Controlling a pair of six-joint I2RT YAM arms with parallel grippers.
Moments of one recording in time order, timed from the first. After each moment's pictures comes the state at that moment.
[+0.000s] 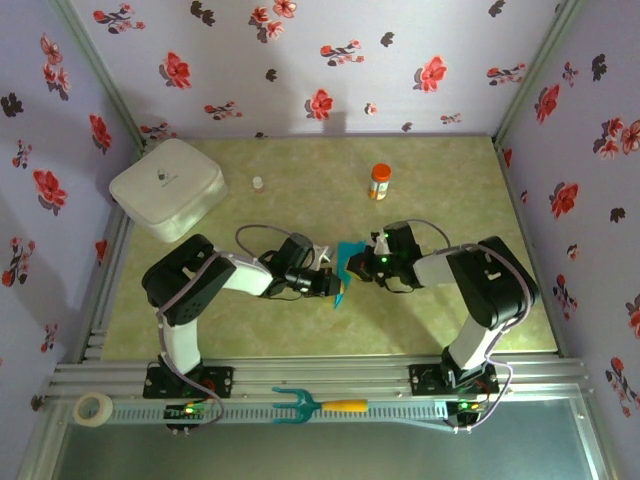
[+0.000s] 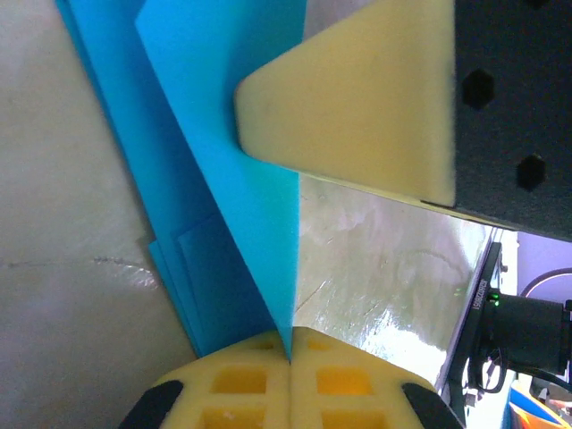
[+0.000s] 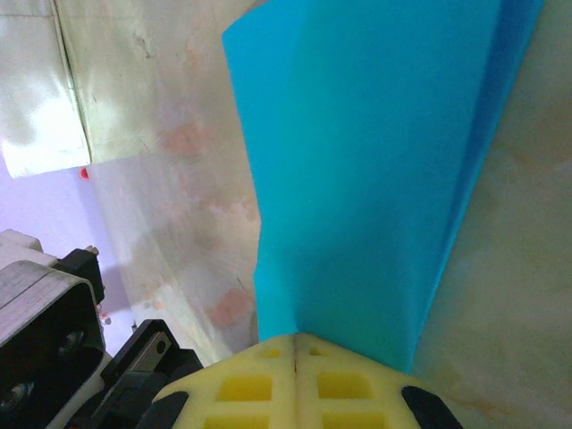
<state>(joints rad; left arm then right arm) -0.82 1.88 0.76 0.36 0.60 -0.78 0.43 1.71 0.58 0.31 -0.68 0.97</state>
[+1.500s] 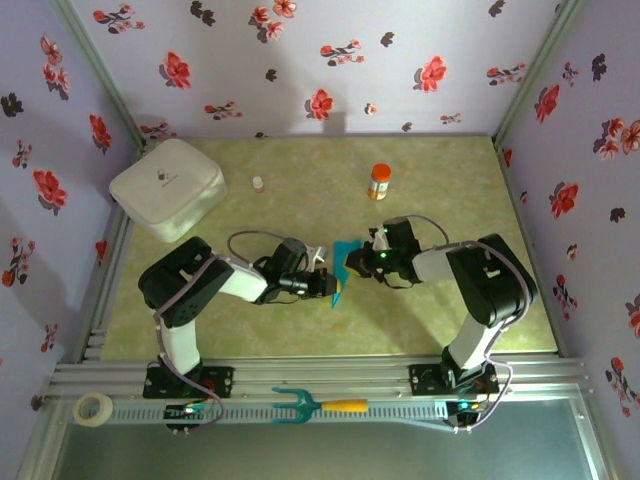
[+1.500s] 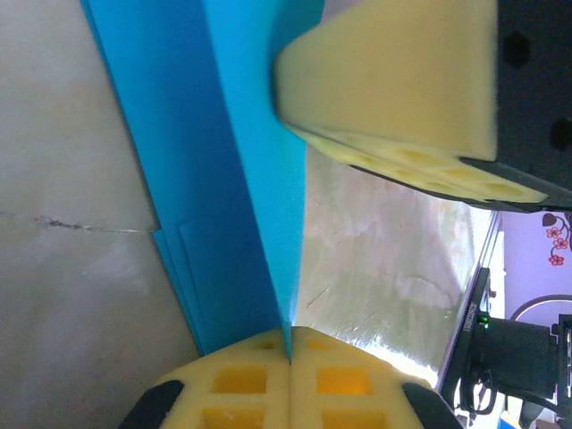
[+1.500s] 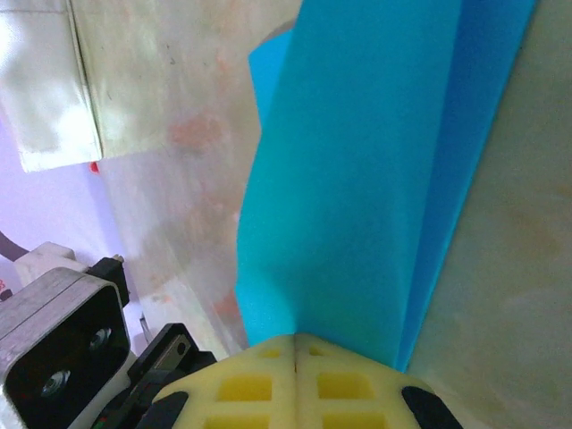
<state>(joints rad) -0.81 1.86 0.67 0.50 0.56 -0.86 0.43 1.73 0.63 0.27 -0.72 0.95</state>
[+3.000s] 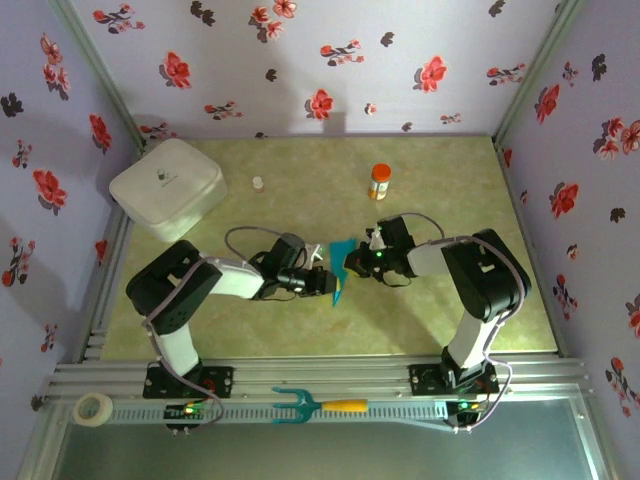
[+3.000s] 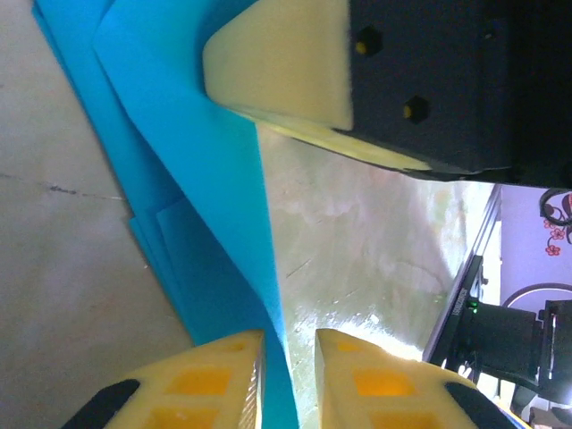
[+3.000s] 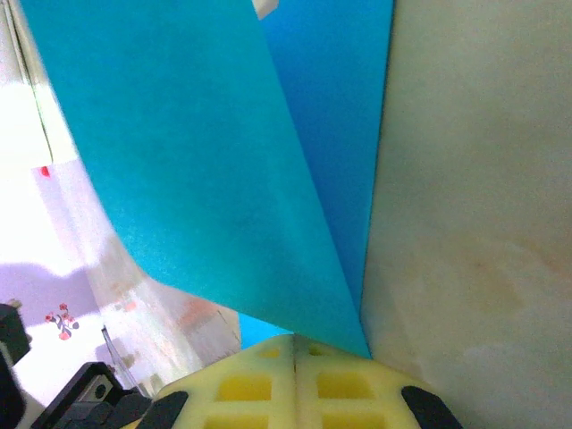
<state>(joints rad) -0.80 1.79 0.70 0.36 0.59 -0.84 0.44 1.77 0.69 0.15 -0.65 0.89</state>
